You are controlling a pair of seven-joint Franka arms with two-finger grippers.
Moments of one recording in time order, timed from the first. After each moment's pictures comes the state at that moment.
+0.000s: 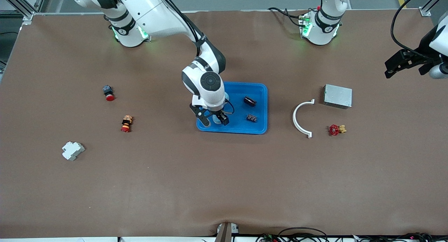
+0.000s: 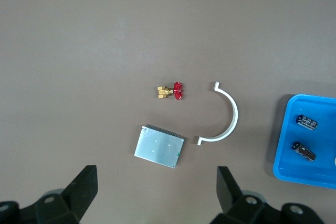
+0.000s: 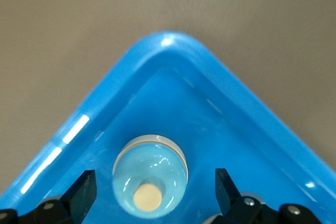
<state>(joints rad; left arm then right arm) -0.02 -0.07 -0.06 -1.59 0.06 1.55 -0.14 0.77 0.72 -0.01 -1.57 0.02 2.27 1.63</state>
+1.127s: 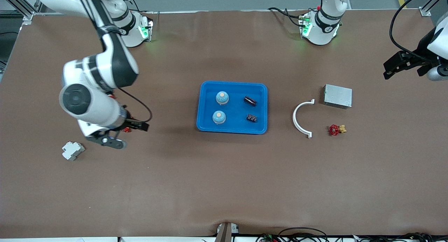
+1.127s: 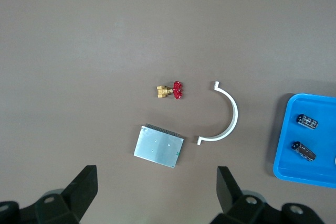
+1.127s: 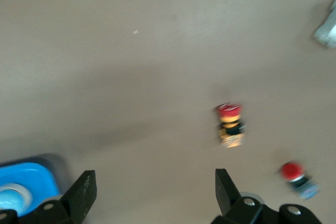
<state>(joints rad) -0.01 -0.06 -0.06 -1.58 0.06 1.55 -0.14 0.26 0.34 -0.03 -1.62 0.00 1.83 0.44</state>
